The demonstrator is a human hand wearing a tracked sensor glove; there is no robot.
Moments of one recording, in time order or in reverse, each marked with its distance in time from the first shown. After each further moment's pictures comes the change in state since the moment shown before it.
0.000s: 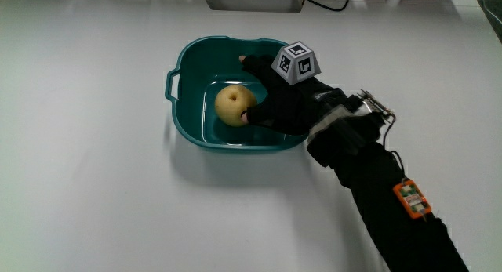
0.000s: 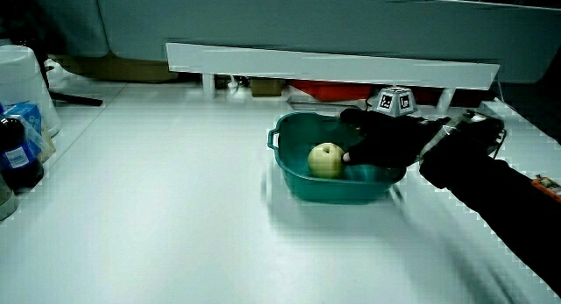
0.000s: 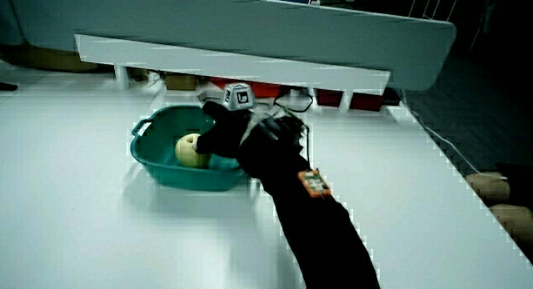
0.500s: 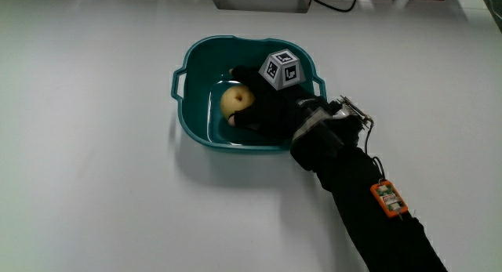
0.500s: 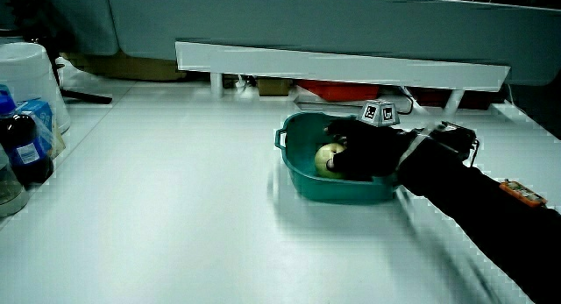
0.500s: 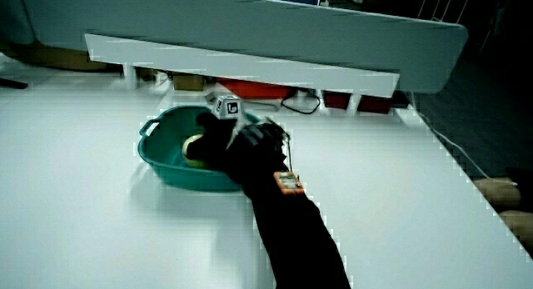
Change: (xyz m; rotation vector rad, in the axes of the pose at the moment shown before) arm -0.006 0.015 -0.021 0.030 0.041 0.001
